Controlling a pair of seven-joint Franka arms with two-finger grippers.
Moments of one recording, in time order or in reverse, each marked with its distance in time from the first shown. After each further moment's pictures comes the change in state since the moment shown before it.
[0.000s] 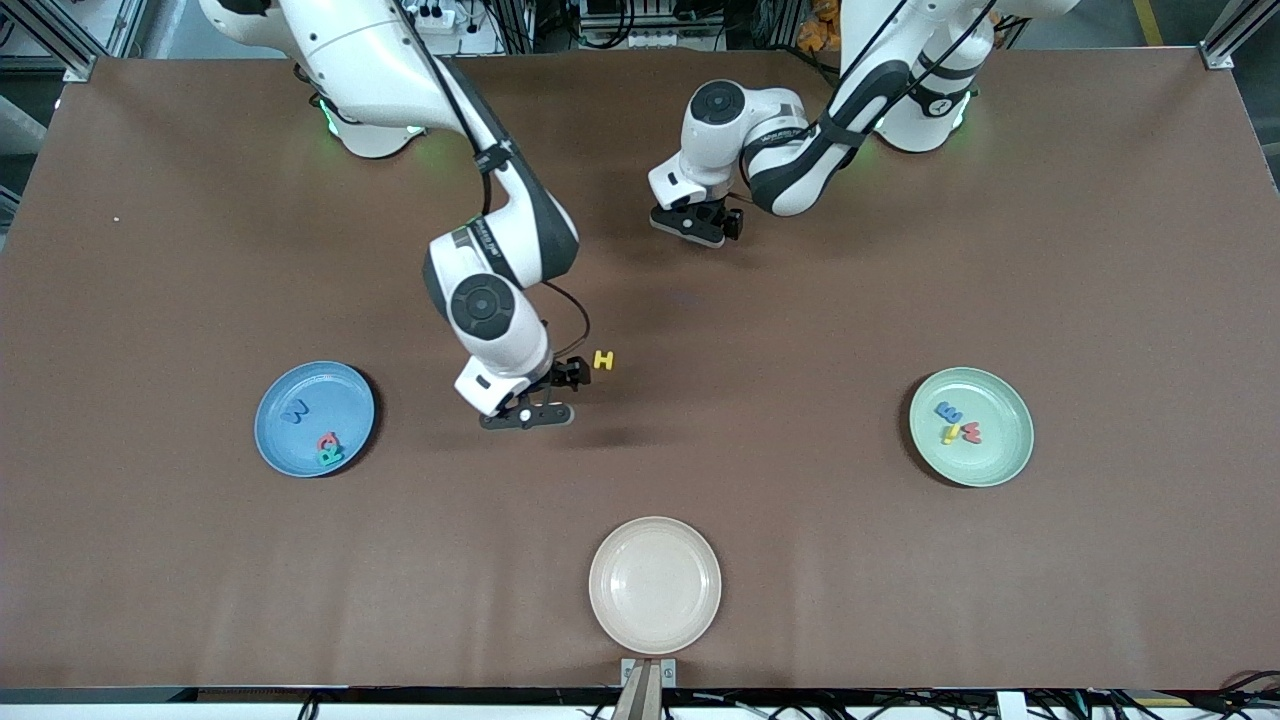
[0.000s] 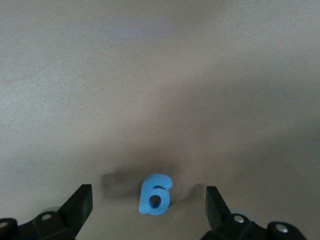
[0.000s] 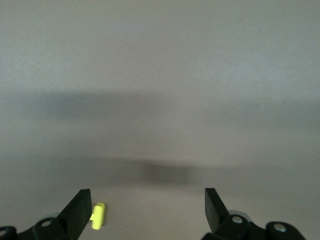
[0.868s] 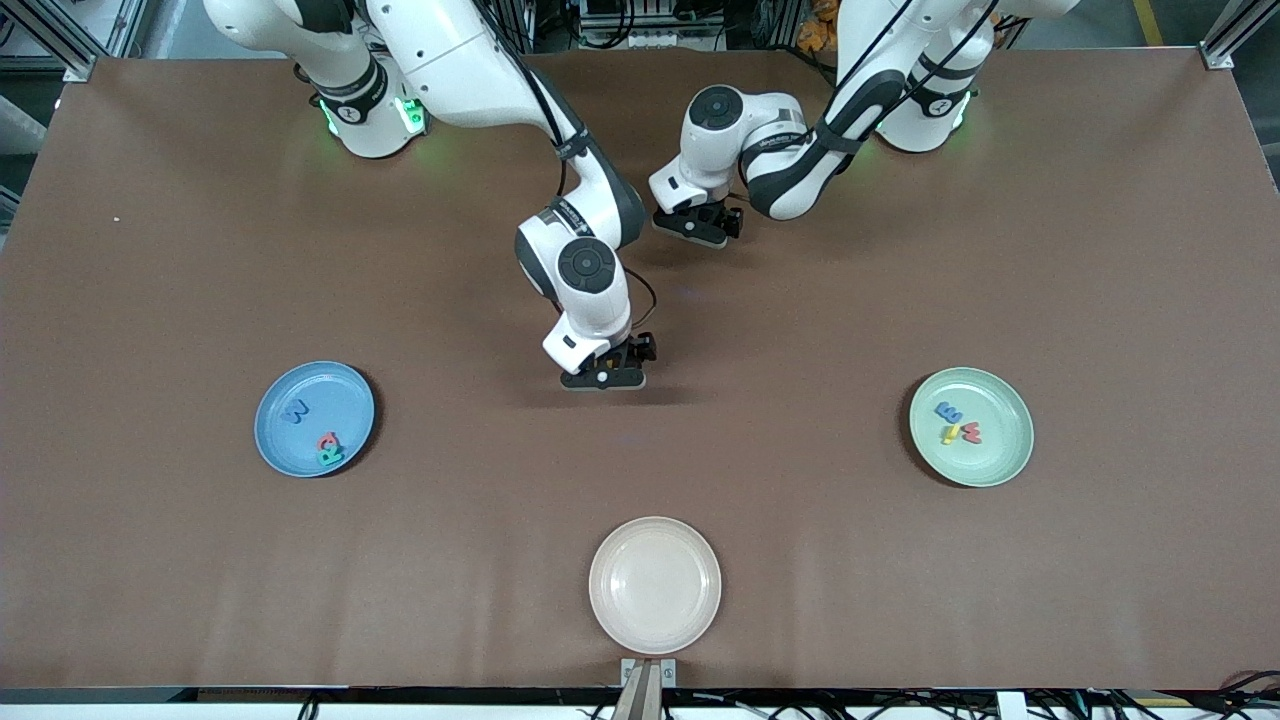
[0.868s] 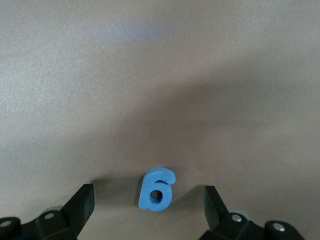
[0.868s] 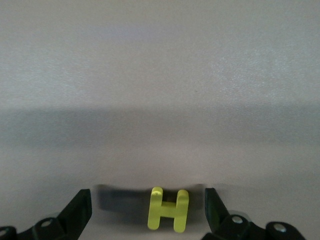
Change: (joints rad) left arm 0.000 0.011 -0.001 -0.014 0.003 -0.001 -0.064; right arm 0.161 0.117 0.000 -0.003 0.000 0.160 0.200
